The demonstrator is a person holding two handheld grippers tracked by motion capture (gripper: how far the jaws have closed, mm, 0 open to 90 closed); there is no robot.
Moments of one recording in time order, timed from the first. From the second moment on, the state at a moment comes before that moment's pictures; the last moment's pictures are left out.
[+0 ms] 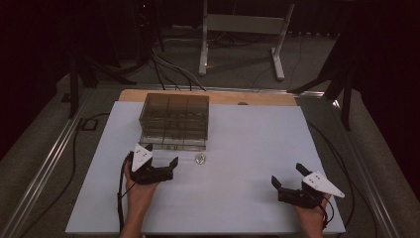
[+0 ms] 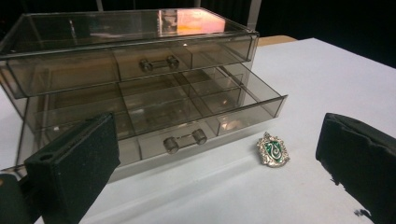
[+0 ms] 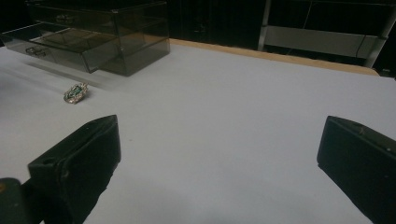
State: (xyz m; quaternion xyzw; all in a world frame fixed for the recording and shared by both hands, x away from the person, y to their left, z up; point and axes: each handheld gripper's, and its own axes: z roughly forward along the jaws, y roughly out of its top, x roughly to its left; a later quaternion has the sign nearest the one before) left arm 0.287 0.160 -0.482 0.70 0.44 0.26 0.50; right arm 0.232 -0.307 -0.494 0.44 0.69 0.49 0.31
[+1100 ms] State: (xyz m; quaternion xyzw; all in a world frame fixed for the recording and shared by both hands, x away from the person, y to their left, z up) left arm 0.299 0.132 -0.495 0.72 0.44 0.24 0.49; right arm 0.232 -0.305 -0.494 0.44 0.69 0.49 0.31
